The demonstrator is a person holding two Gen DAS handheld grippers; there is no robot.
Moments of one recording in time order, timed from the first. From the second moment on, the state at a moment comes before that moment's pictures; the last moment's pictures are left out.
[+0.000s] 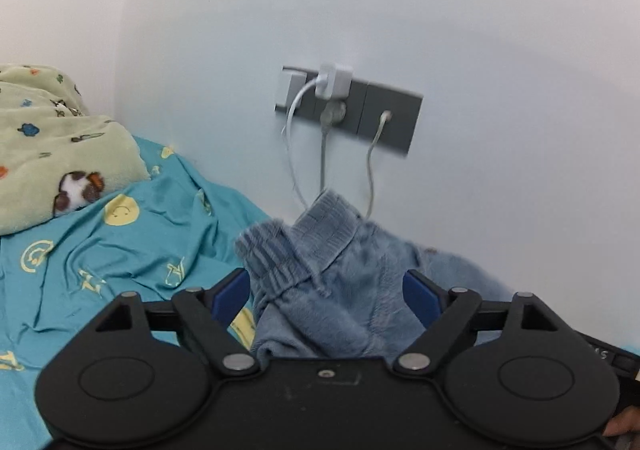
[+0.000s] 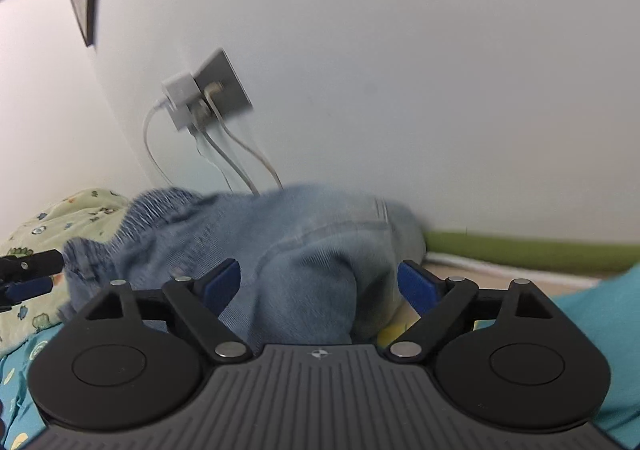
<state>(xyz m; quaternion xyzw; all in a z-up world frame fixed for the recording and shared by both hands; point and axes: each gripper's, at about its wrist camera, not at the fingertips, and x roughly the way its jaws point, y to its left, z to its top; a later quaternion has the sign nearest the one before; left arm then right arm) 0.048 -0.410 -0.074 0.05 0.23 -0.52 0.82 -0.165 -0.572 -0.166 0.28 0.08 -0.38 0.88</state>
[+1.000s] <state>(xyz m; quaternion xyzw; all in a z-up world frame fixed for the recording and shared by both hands) 0.009 -0.202 0.069 0.06 0.15 -0.35 0.92 -0.133 -0.472 0.031 0.20 0.08 -0.21 0.95</state>
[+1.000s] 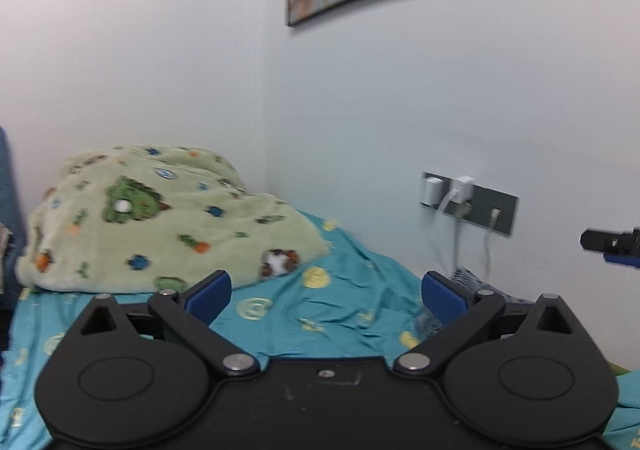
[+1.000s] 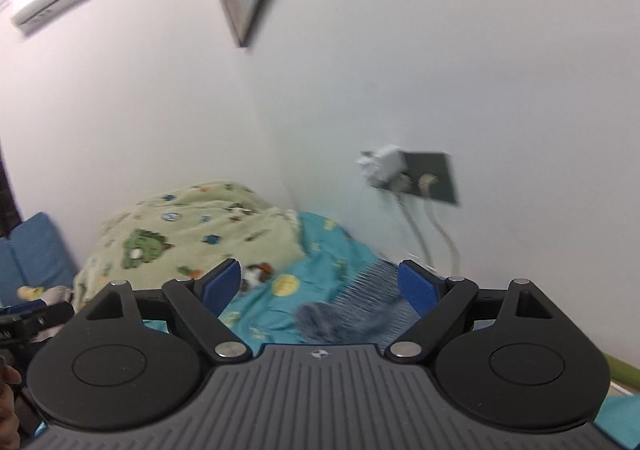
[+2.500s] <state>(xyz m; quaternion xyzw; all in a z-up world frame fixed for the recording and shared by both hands) 0.055 -0.026 -0.007 0.02 0.14 -0.06 0.99 0.057 -0.271 -0.029 0.08 0.12 0.05 0.99</state>
